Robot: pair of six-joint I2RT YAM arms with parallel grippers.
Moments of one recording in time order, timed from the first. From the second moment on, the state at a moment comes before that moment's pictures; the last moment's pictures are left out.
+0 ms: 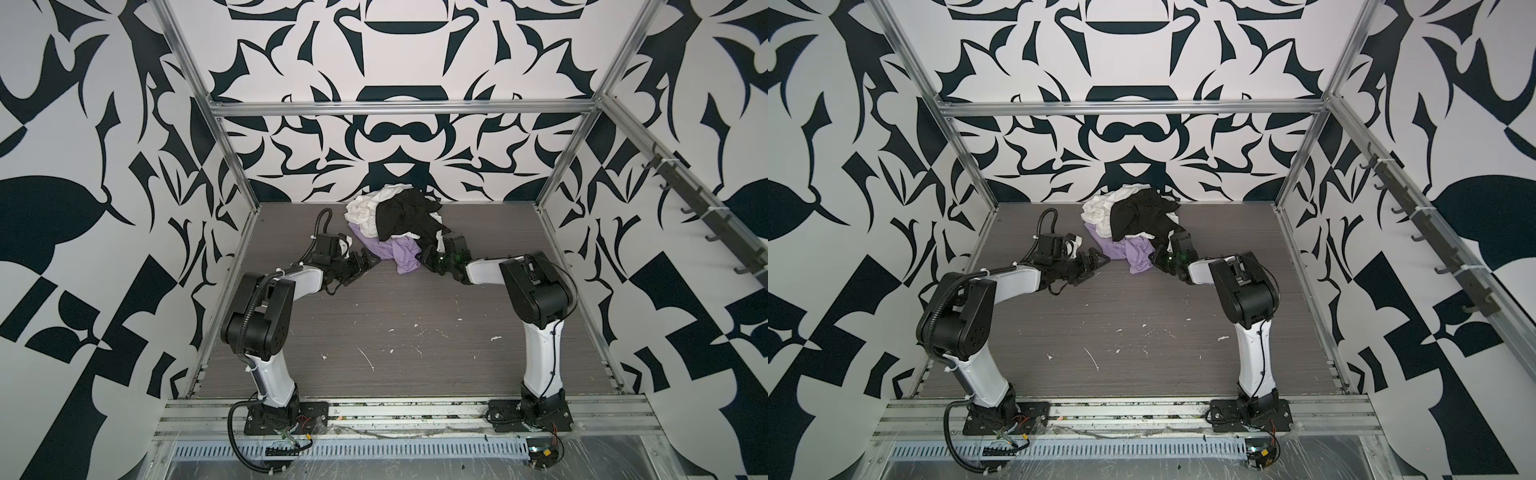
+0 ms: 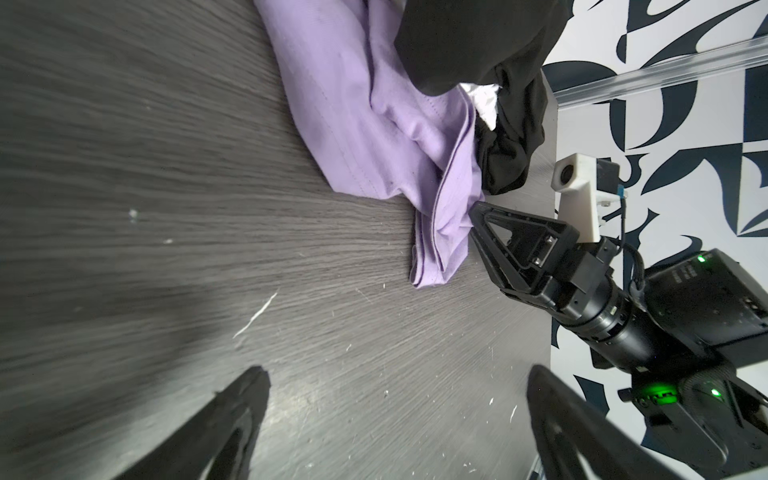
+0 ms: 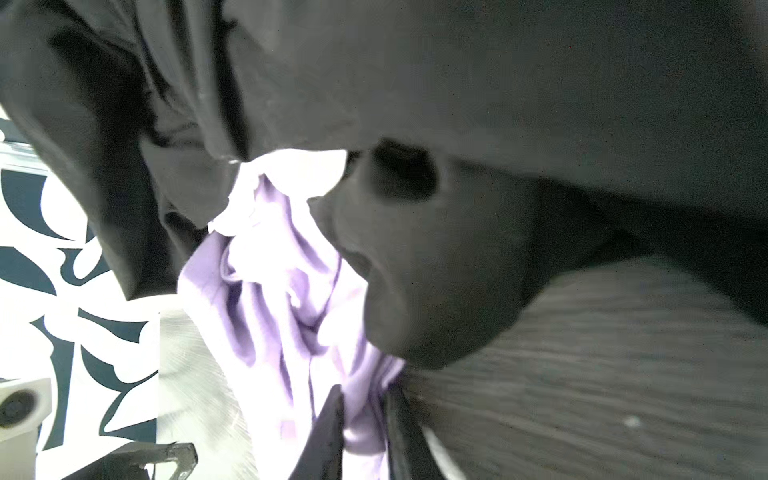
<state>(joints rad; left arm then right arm) -0.28 1.79 0.96 0.08 0.60 -0.73 0.38 2.10 1.16 0.32 -0.34 0.87</state>
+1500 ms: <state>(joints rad) -0.30 1.79 0.96 0.12 0.63 -0.78 0.40 1.98 1.27 0.24 -0.34 0.82</state>
